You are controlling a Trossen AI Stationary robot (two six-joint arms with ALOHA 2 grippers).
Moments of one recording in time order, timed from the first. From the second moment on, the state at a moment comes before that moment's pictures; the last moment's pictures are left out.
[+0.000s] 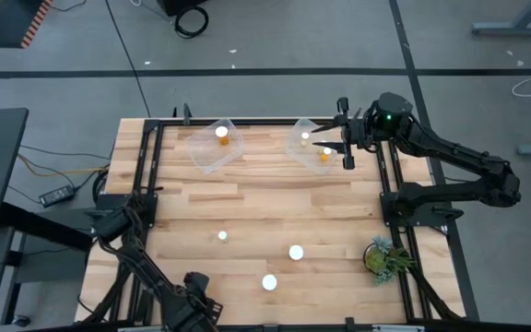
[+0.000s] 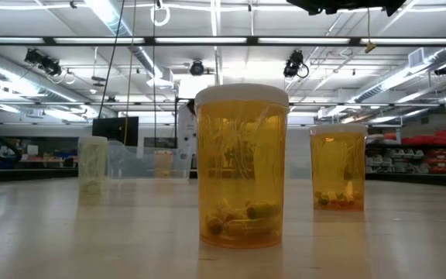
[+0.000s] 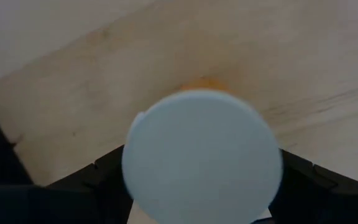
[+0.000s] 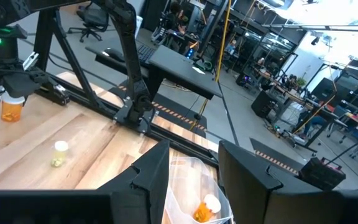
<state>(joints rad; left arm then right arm) -0.90 2.10 1.55 -1.10 -0.01 -2.08 -0.51 0.96 0.93 -0.05 -0.57 -0.52</state>
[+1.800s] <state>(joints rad) -0.43 1.90 1.55 -1.17 0.01 -1.10 -0.51 0.96 0.93 -0.05 -0.57 -0.53</state>
